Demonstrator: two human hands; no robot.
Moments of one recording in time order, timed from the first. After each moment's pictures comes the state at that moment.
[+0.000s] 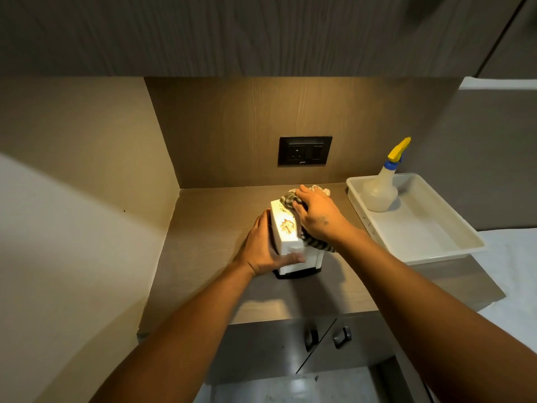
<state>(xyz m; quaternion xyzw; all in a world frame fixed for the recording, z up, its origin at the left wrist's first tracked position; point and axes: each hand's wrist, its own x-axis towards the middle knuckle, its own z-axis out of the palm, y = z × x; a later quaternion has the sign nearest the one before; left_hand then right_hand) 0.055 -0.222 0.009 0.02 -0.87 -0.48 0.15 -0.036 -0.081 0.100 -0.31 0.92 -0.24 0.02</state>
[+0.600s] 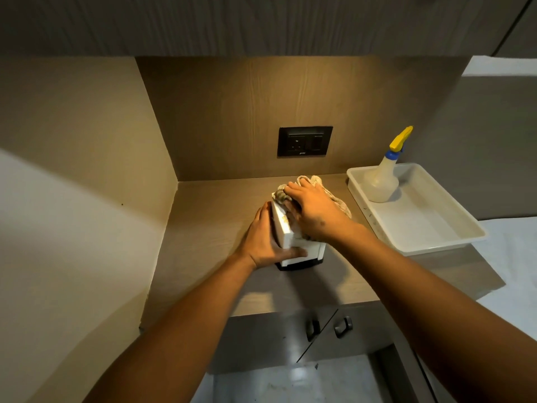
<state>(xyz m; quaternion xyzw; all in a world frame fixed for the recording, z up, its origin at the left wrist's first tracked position) 0.055 -0.221 0.014 0.01 -0.88 -0.45 0.15 -0.026 -0.082 0.102 -0.44 0.88 -0.19 -0.05</state>
